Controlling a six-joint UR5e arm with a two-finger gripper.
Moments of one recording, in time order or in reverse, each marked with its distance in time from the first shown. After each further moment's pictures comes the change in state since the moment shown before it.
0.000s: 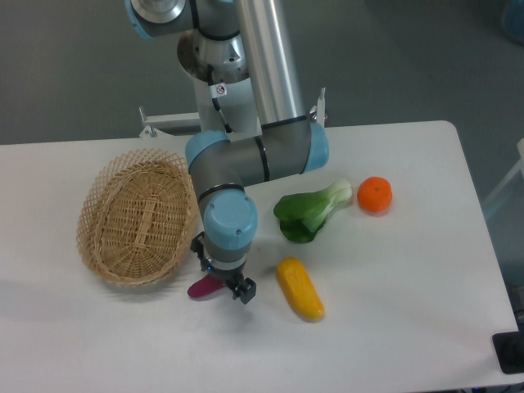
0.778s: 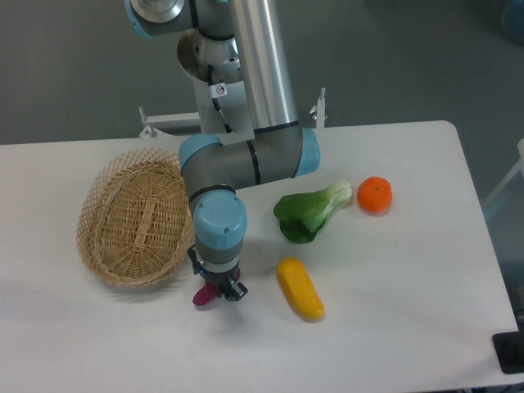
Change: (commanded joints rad) arm -0.003 0.038 0.037 0.002 0.008 0.012
